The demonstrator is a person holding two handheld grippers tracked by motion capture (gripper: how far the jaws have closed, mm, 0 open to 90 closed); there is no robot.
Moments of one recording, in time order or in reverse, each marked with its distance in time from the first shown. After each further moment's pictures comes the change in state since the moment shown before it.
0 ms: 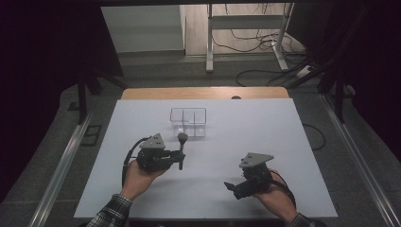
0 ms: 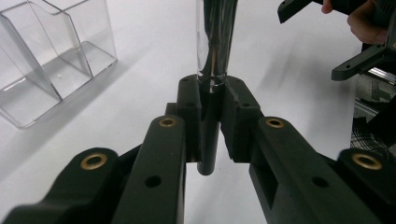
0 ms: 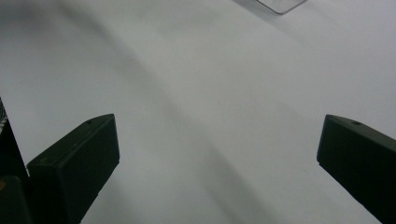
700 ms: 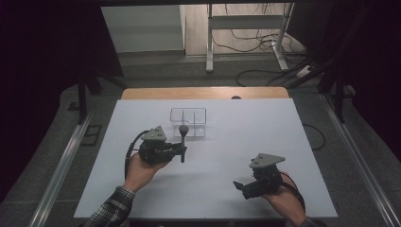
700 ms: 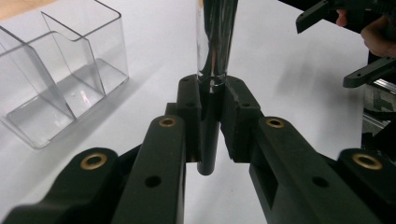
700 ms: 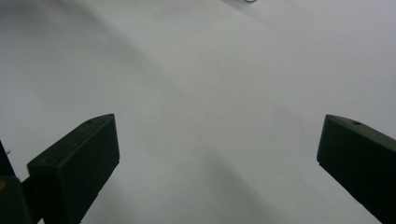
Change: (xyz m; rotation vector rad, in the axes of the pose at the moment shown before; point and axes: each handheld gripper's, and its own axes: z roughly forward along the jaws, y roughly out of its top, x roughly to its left) left arm 0.013 0.016 0.004 -0.023 0.009 -0.010; right arm -0.011 -0.014 -0.016 -0.001 -0.053 0.037
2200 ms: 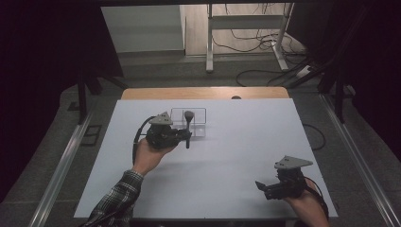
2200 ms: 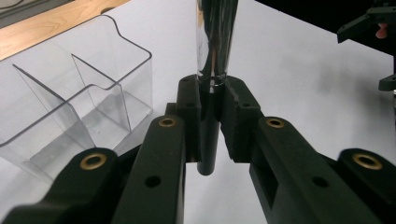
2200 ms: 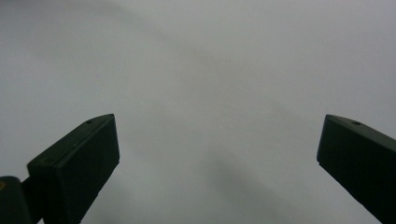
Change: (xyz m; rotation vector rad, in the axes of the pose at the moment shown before) left arm 0.028 0.030 0.020 -0.019 0.016 0.008; right arm -0.033 -0.038 -0.036 0.026 -0.097 0.116
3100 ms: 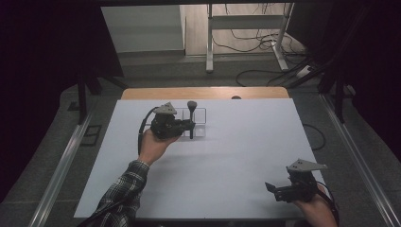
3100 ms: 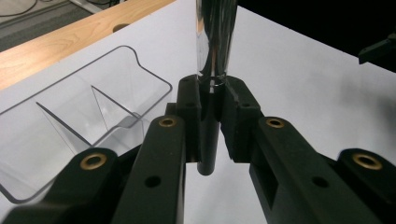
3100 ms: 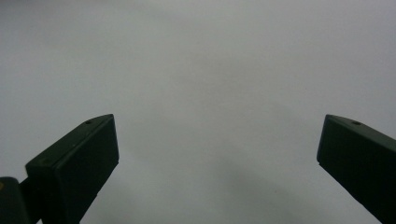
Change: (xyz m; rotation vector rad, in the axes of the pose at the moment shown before) left arm 0.017 0.022 0.012 -0.025 0.013 -0.018; right arm -0.016 -0.021 -0.015 -0.011 -0.028 0.103
